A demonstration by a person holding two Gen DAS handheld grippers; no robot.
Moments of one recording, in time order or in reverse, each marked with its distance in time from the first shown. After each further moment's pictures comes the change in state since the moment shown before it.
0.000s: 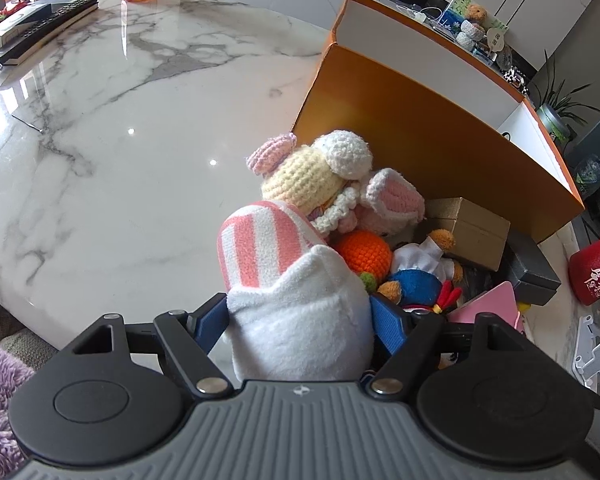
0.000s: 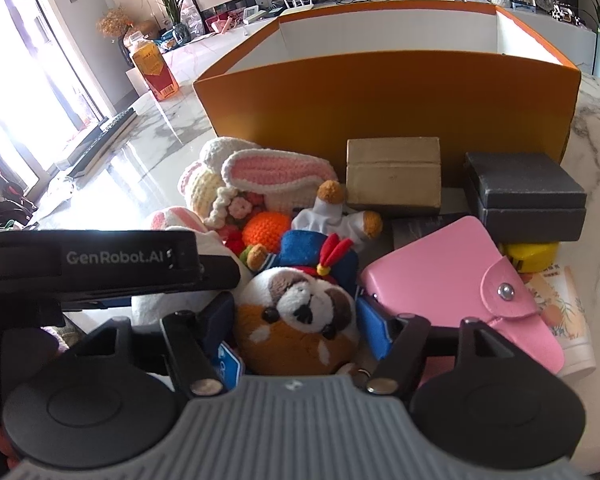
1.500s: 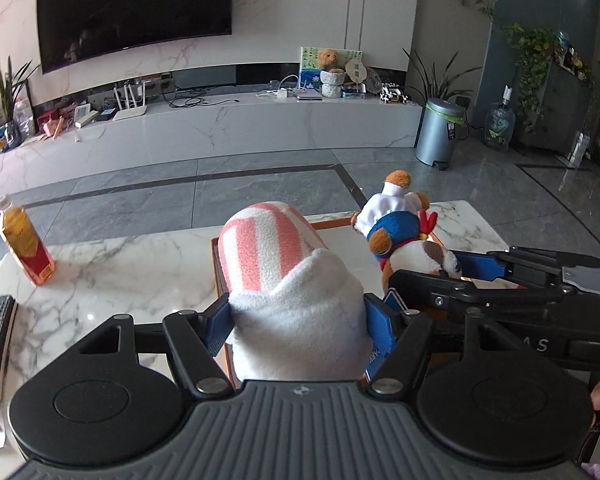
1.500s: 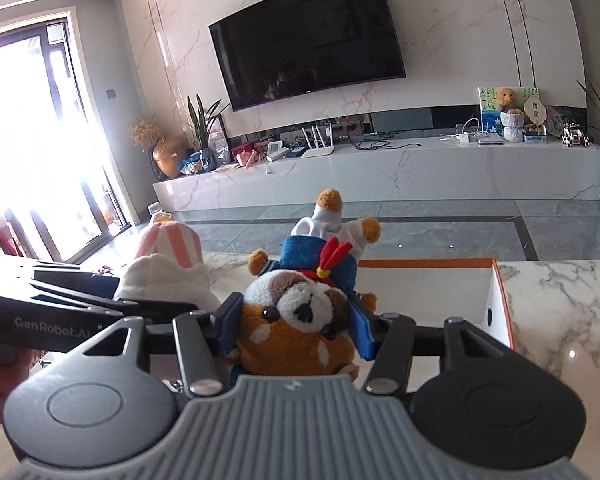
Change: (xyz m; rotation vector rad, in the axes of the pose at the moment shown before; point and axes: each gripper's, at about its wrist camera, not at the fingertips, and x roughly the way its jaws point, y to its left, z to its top) left arm -0.074 -0.111 0.160 0.567 -0.244 -0.112; right arm -0.080 -0.025 0.177 -0.073 -0.380 0.054
